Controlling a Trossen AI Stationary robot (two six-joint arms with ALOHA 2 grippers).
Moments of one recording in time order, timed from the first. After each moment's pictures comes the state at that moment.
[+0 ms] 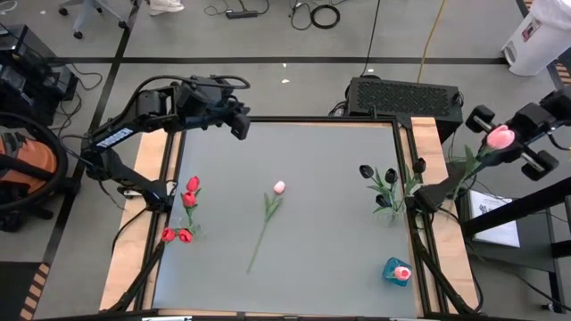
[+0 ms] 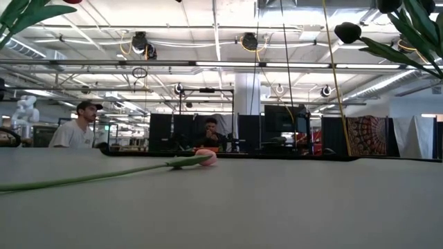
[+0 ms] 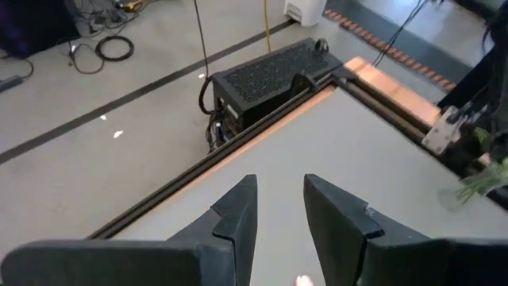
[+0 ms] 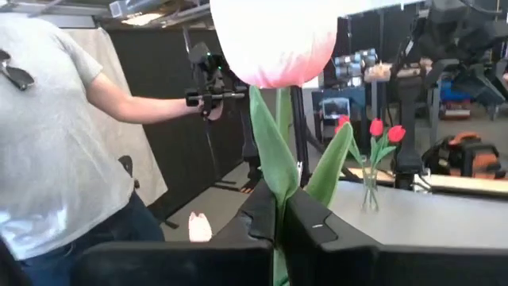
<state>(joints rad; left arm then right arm) 0.24 1.43 1.91 -1.10 -0.38 -0.44 0.55 0.47 1.60 -1.10 0.02 0.20</state>
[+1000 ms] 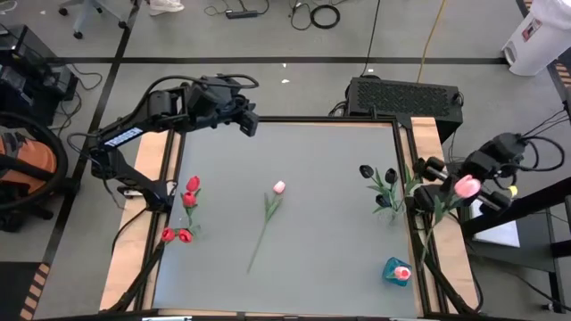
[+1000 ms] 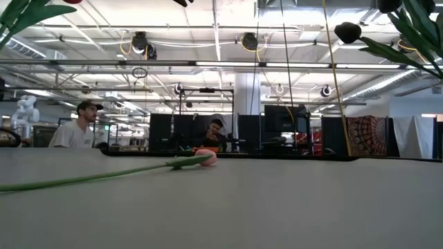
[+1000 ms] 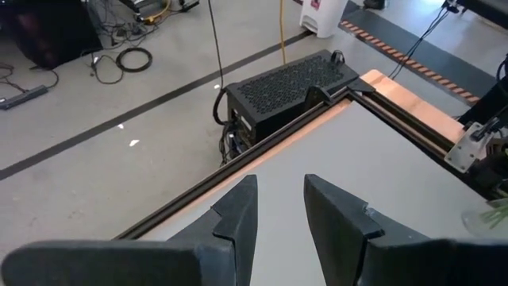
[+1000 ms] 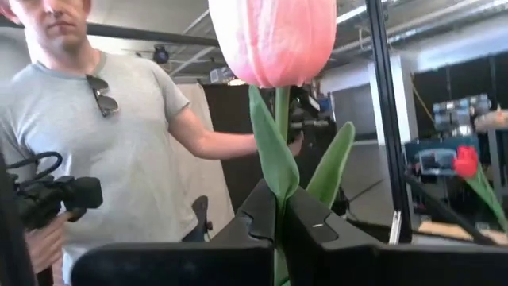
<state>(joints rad) 0.24 1.48 1.91 -1.05 -0.45 -0.43 0.41 0.18 0.76 -0.25 -0.38 0.33</state>
